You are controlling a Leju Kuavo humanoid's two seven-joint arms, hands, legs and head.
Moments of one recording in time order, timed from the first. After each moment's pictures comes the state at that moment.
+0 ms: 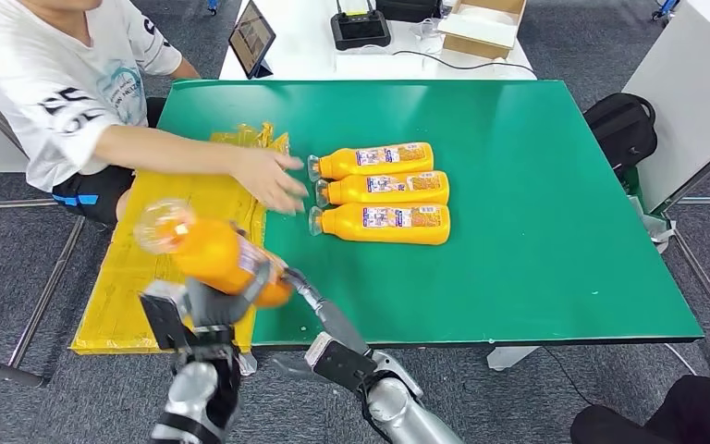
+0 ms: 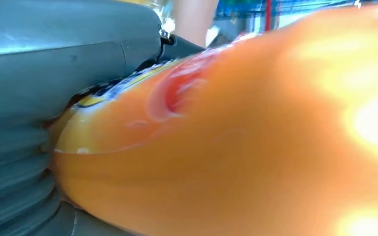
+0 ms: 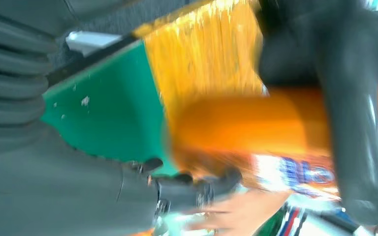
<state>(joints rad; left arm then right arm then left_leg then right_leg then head) -0.15 -0.27 -0.24 -1.31 -0.05 0.26 -0.66 -0.23 0.24 0.49 -0.96 0.28 -0.02 -0.53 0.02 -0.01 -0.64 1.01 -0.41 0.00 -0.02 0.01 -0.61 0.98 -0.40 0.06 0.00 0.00</state>
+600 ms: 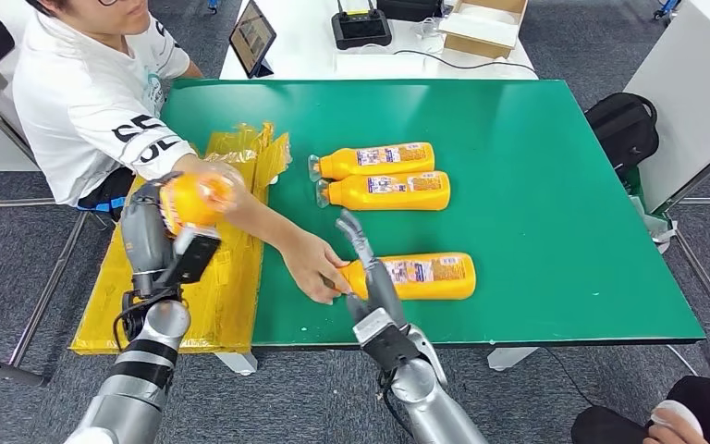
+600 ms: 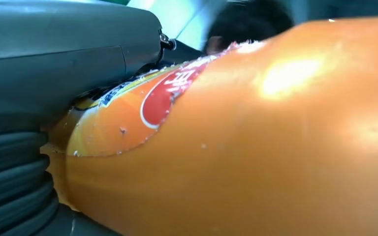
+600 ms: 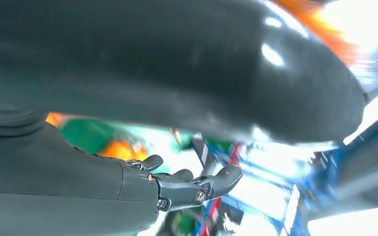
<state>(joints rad) -0.44 -0.15 0.00 -0.99 -0.93 0.69 -0.58 -0.19 0.22 0.39 -1.21 0.18 -0.19 -0.61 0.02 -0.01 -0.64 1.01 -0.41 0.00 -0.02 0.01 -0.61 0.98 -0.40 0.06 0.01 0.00</state>
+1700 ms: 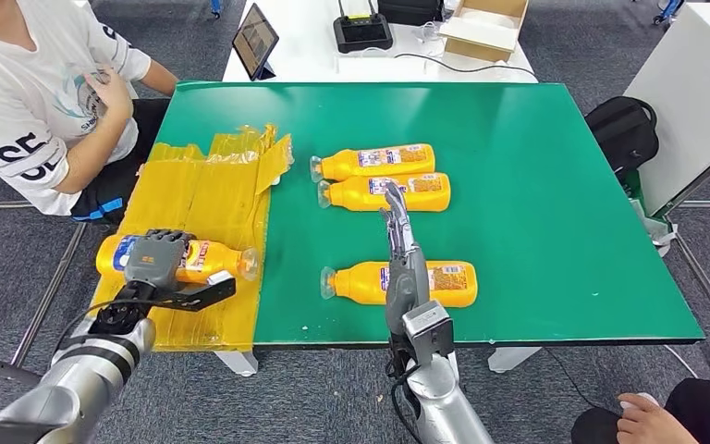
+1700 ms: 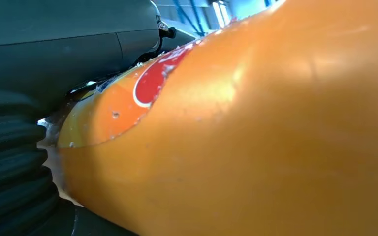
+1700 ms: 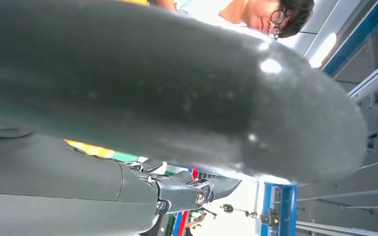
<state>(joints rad) -0.64 0.09 -0.22 -0.43 -1.56 0.45 -0.17 -0.15 0.23 0.35 -1.37 0.07 -0.18 -0.62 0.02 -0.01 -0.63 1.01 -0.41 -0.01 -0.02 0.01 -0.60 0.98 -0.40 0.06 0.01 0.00</state>
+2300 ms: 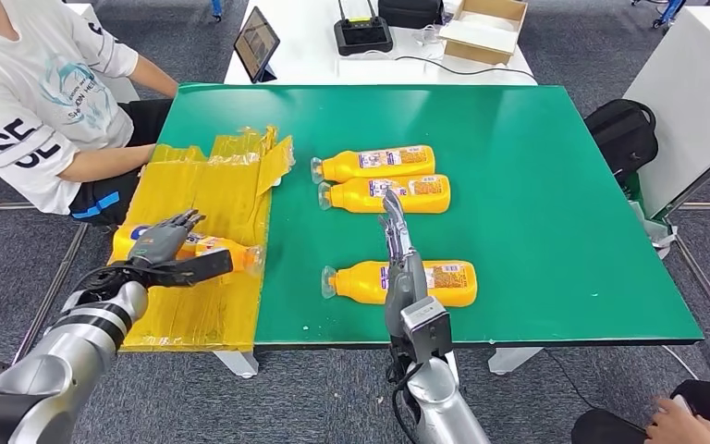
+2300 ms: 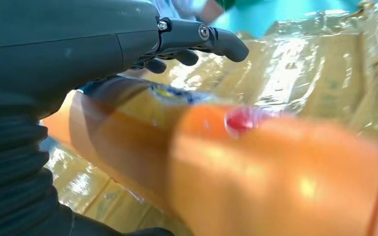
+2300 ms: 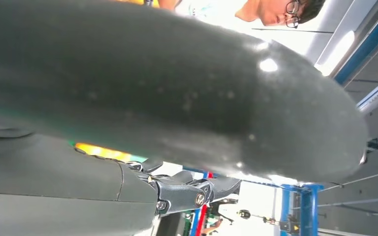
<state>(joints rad) -0.75 0.08 -0.18 -0.39 -1.27 0.05 -0.36 -0.14 0.23 0.33 -1.35 0.06 -0.17 -0.57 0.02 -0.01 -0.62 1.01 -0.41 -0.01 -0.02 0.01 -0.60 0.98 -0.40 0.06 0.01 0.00</state>
